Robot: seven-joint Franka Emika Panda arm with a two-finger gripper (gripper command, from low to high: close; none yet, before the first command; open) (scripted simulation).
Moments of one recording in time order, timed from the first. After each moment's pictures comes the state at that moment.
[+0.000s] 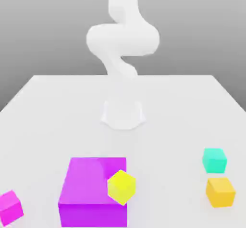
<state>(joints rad) 0.07 -0.71 0.00 -2.34 0.02 2.35 0.71</state>
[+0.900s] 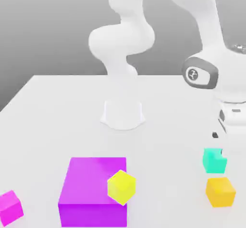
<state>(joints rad) 0.65 0.21 0.12 -2.70 -0.12 2.91 0.14</state>
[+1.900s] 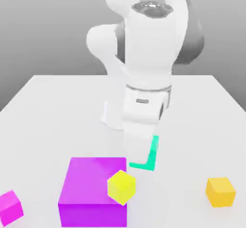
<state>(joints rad) 0.13 -0.07 -0.13 -2.48 -0.01 2.42 -0.51</state>
